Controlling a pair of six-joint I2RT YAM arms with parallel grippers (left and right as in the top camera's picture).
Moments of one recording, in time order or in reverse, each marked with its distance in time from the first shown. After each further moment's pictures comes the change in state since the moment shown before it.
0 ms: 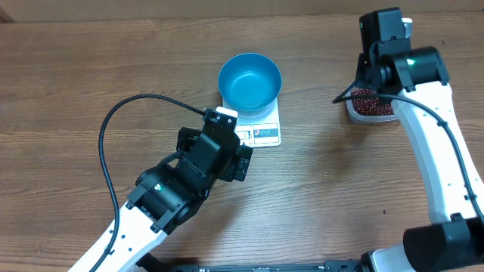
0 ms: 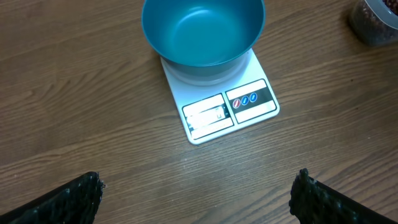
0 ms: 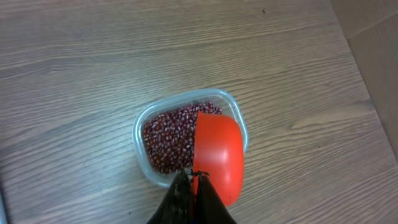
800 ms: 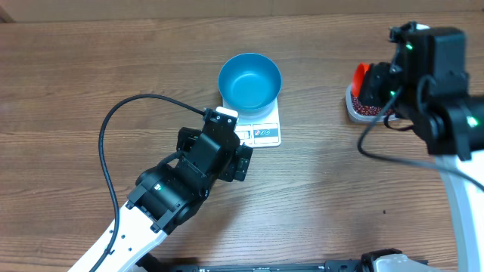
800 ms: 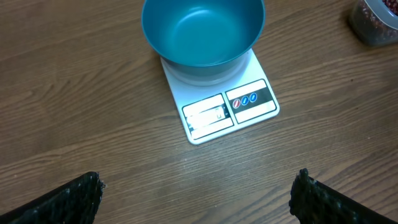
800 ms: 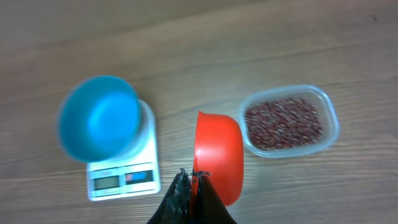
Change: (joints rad) left arm 0.000 0.000 0.000 0.000 0.000 0.000; right arm 0.000 -0.288 0.000 -0.047 -0.429 0.021
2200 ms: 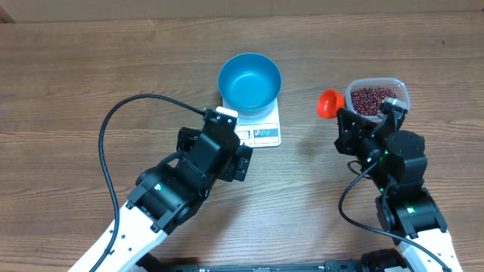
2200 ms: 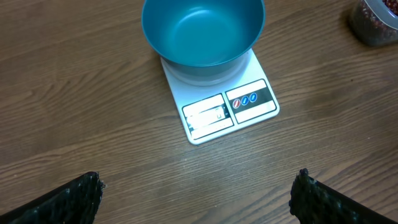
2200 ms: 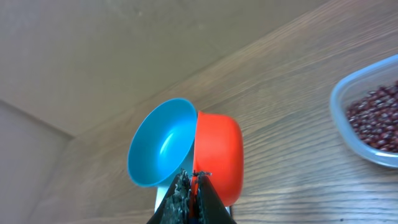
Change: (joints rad) left arm 0.000 0.000 0.000 0.000 0.000 0.000; right arm 0.000 -0.534 -1.117 1.073 -0.206 0.320
